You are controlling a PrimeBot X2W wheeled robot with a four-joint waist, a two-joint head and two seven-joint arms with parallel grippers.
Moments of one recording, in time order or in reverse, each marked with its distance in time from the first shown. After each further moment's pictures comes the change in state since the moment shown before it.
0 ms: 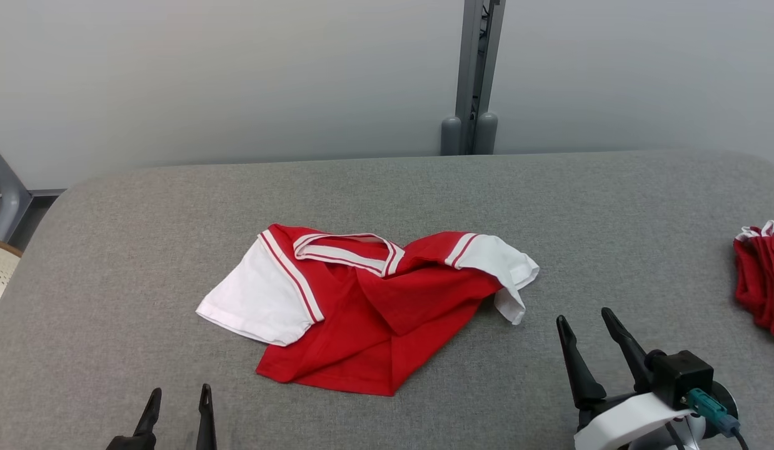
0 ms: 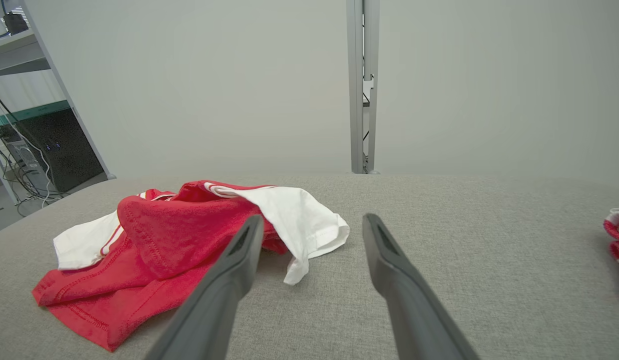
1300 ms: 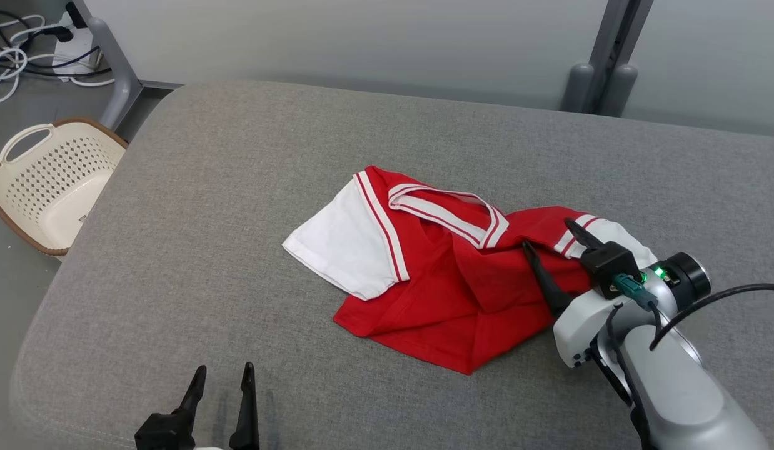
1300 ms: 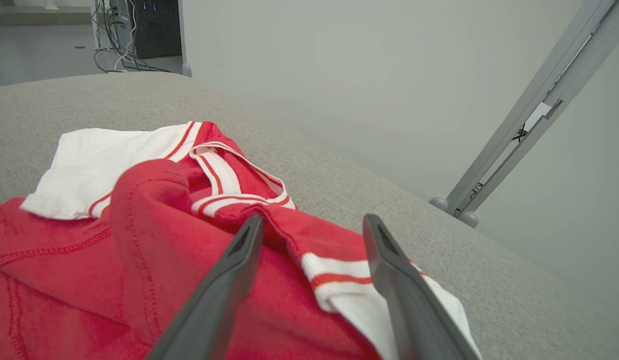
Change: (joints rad) left arm -0.045 -0.006 -0.139 -0.003 -0.119 0.028 0.000; right arm -0.443 -0.050 0.162 0.407 -0.242 0.000 0.000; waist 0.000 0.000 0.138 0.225
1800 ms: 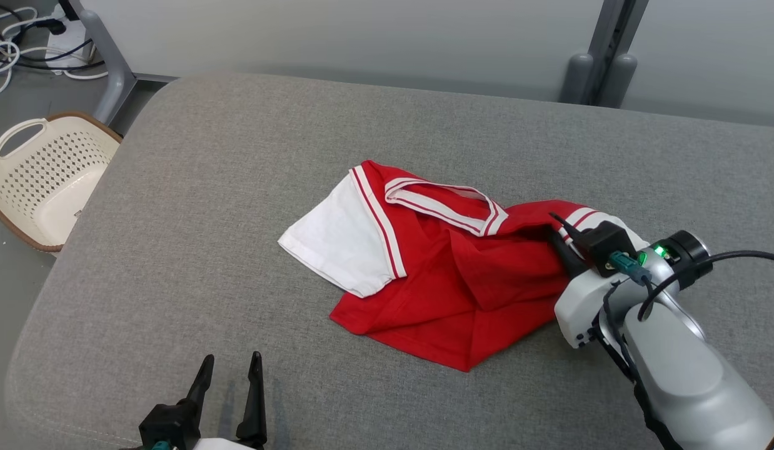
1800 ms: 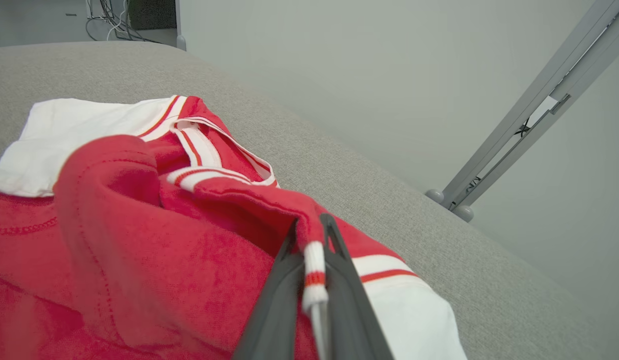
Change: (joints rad) left arm -0.011 0.000 -0.027 -0.015 -0.028 0.013 0.000; right arm -0.087 -0.015 0.055 0.113 -0.005 0.000 0.000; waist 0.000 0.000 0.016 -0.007
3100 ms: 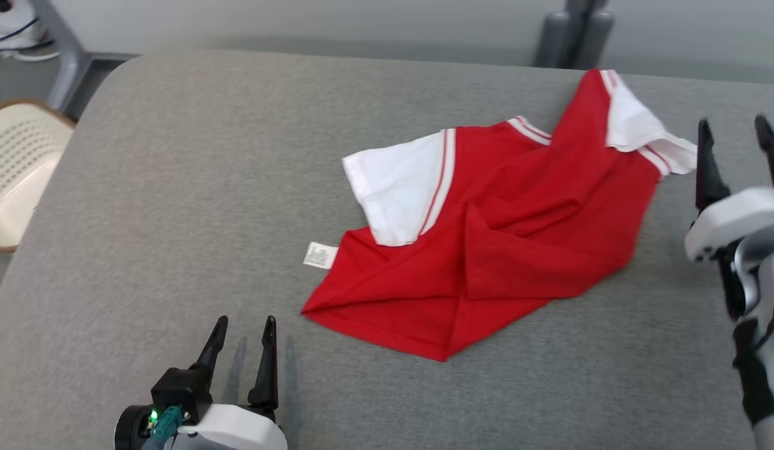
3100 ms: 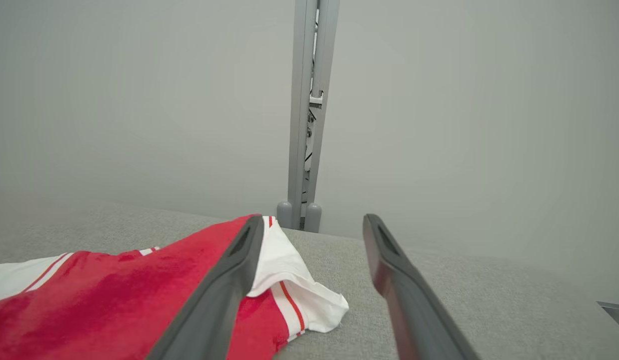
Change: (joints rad) left arm -0.098 0.000 -0.036 0.012 0.015 -0.020 0.000; right arm -0.090 -0.054 -0.525 -0.073 -0.024 0.000 0.003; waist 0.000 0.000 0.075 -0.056
